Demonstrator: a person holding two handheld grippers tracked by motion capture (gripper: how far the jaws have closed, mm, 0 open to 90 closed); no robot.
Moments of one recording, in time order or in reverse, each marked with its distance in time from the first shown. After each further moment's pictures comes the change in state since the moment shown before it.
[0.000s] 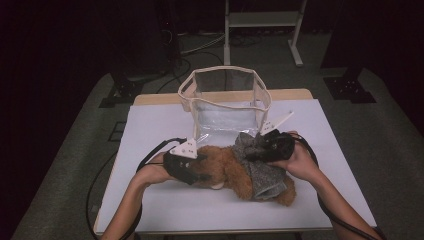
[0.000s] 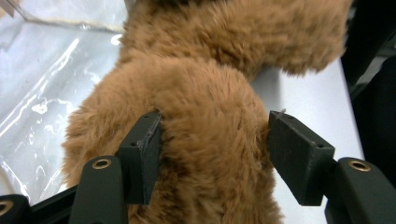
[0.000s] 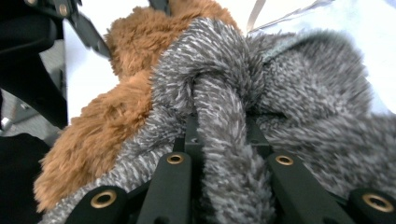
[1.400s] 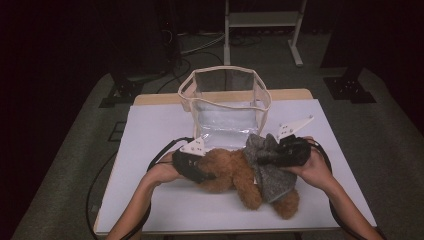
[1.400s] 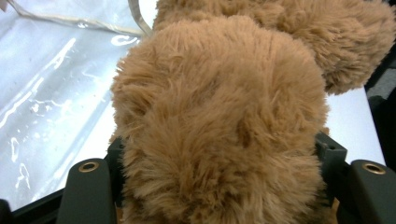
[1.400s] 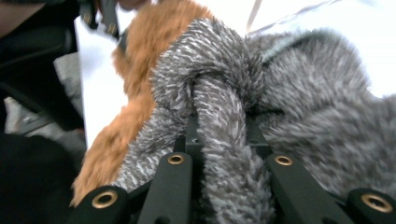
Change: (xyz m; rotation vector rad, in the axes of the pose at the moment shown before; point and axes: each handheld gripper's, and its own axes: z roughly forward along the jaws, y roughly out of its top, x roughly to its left) left arm 0.005 0.005 0.031 0.010 0.019 -0.029; right arm 0.010 -0.020 -0.032 -0.070 -0.024 0.018
